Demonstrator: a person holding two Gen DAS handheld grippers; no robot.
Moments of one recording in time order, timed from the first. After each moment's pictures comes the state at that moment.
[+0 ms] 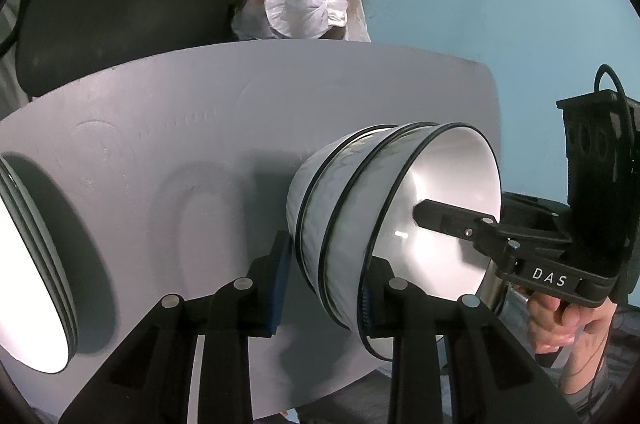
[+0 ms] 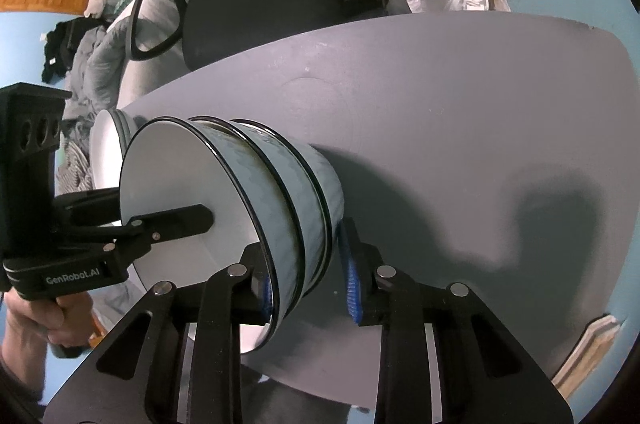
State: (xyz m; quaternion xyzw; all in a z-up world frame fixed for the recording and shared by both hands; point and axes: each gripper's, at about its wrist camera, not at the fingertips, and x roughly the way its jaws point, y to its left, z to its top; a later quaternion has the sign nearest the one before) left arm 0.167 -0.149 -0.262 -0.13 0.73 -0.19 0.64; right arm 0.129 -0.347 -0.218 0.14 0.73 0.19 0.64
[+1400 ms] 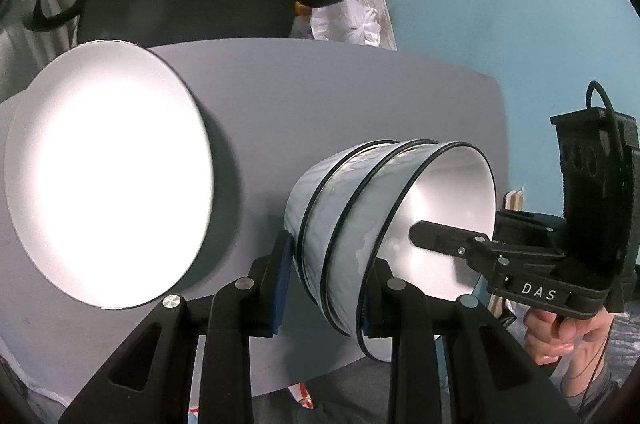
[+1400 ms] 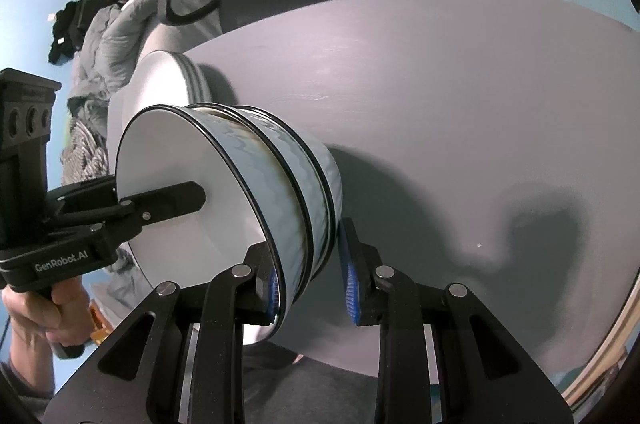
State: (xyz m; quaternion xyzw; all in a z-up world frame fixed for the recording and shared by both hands) left arm 0.123 -0.048 -0.233 -0.14 0.71 -0.16 0.68; right arm 0.097 -0.245 -0.194 0.12 0.73 0.21 0.64
